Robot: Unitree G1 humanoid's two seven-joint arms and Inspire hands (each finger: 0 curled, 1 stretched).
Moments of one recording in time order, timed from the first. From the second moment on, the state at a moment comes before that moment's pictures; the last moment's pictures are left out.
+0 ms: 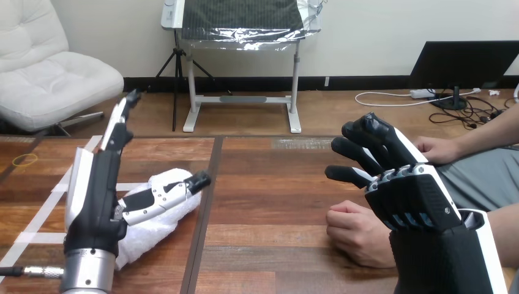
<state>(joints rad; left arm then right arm) 0.15 0.14 0.12 -0.10 0.28 -0.31 0.03 0.66 -0.12 0.26 -0.47 0.06 -0.82 0.14</state>
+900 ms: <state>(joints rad) 0.12 0.15 0.06 -0.04 0.49 -0.09 0.09 0.66 -0.13 0.26 -0.47 0.07 -0.82 0.14</state>
